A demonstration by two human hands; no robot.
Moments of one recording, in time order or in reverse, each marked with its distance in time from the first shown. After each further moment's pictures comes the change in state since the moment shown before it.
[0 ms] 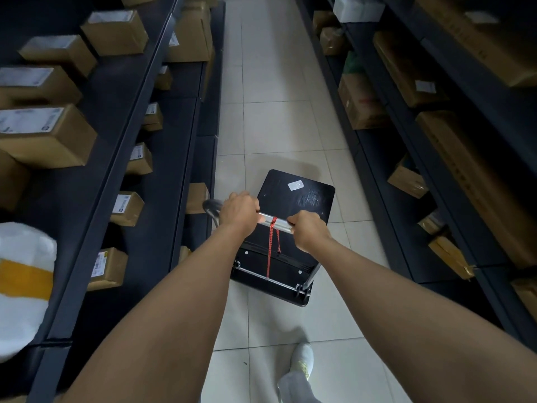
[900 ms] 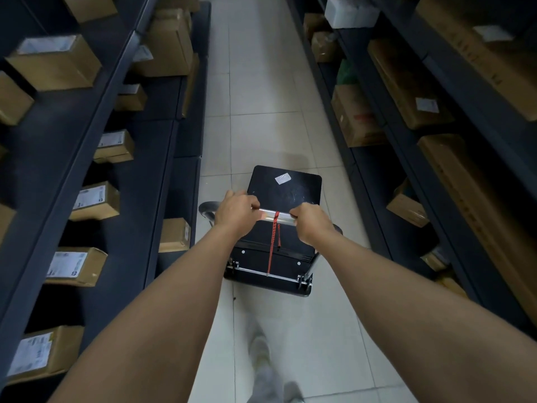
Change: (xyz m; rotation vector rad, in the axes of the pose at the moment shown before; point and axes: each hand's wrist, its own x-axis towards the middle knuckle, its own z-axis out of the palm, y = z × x) left_hand 0.216 0.031 -0.020 -0.172 -0.004 -0.004; right_hand 0.203 0.038 -0.101 -0.048 0.038 -0.010
